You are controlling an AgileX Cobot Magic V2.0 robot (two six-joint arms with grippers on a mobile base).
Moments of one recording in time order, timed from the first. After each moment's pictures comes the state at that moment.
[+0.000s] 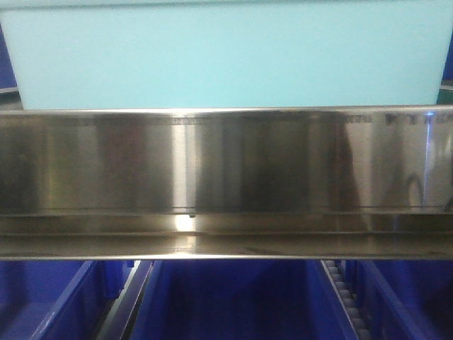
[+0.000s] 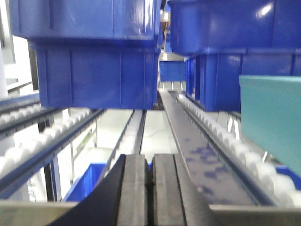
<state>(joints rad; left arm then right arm) -0.12 0.00 0.00 -0.04 -0.03 0.06 0.03 0.00 0.00 0.11 0.06 -0.11</state>
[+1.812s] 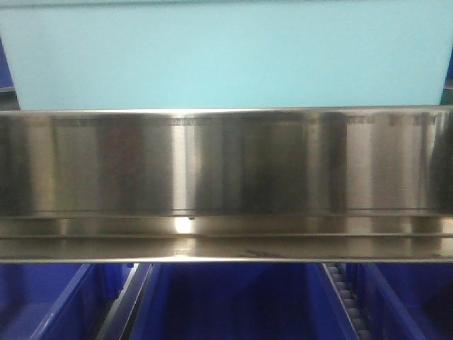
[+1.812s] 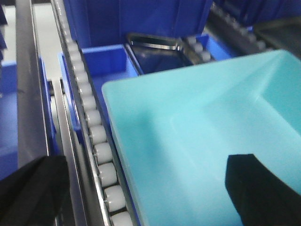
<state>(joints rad) -0.43 1.21 -1.38 -0.11 0.86 0.03 0.32 1.19 -1.41 0.12 0.96 -0.06</state>
